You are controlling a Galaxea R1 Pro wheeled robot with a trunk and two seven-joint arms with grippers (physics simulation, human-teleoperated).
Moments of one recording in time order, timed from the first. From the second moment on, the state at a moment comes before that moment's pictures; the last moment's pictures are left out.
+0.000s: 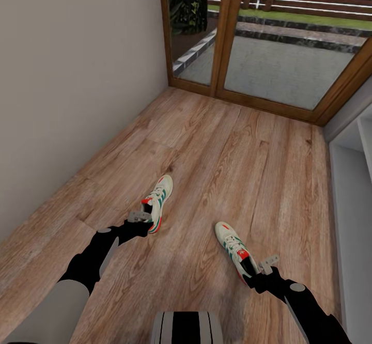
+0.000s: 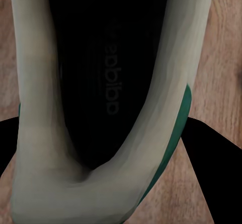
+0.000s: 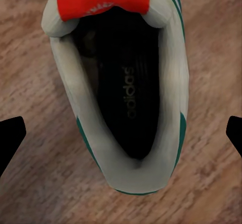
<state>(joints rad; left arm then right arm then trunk) -0.69 0.04 -0.05 -0.81 0.01 0.35 -0.39 -0.39 -0.14 -0.07 -0.82 0.24 0.19 0.41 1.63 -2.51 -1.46</state>
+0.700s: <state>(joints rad) -0.69 0.04 -0.05 -0.81 0.01 0.35 -0.39 -0.39 -0.14 -0.07 -0.82 0.24 0.19 0.41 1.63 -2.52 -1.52</state>
